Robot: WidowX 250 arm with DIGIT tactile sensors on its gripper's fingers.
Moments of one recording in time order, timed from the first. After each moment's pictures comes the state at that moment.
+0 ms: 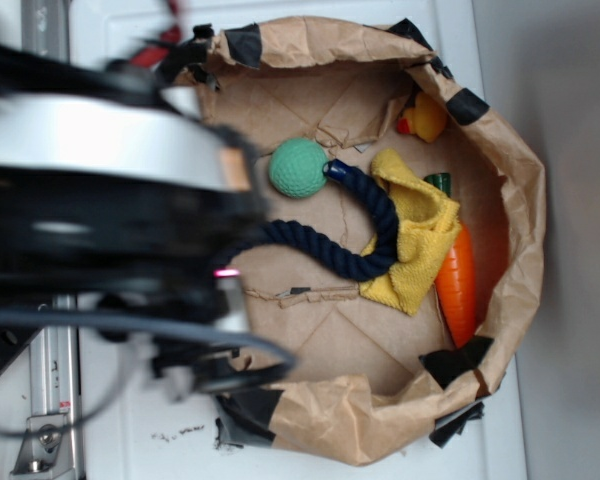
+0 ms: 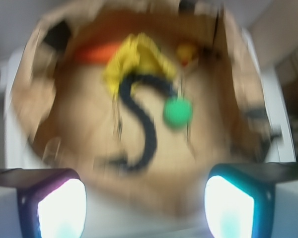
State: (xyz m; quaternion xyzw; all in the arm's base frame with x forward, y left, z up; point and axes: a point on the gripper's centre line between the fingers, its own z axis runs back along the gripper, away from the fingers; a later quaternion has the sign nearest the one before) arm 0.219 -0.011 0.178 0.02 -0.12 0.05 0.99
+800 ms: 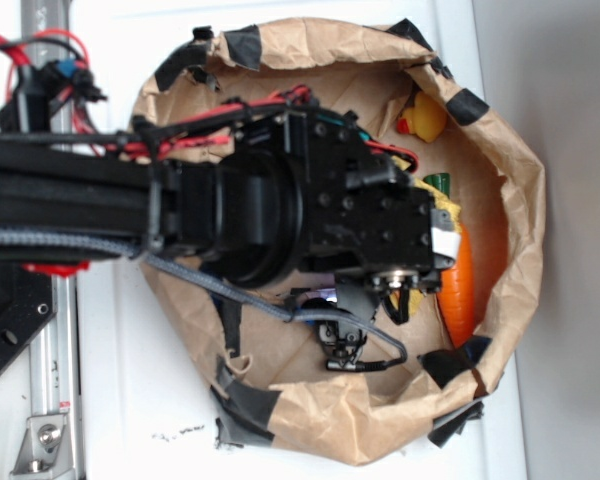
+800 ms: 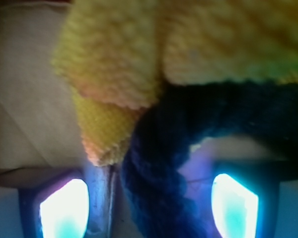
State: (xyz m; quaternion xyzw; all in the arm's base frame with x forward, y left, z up) arm 0.273 -0.022 0.012 -0.02 0.01 -0.07 1.00
